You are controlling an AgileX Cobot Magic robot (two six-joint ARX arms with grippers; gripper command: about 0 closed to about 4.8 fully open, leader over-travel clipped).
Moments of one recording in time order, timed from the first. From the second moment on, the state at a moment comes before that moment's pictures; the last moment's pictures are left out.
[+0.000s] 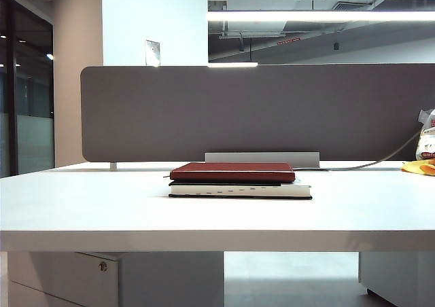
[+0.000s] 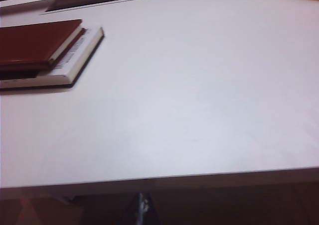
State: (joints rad) left arm 0.02 0.00 0.01 -0.09 -0.11 0.05; right arm -0.17 0.02 0.05 -0.31 -0.24 0.15
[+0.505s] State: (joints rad) left arm 0.02 0.00 0.01 -0.09 -0.11 0.05; right arm -0.08 0.01 0.05 -0.31 -0.27 0.15
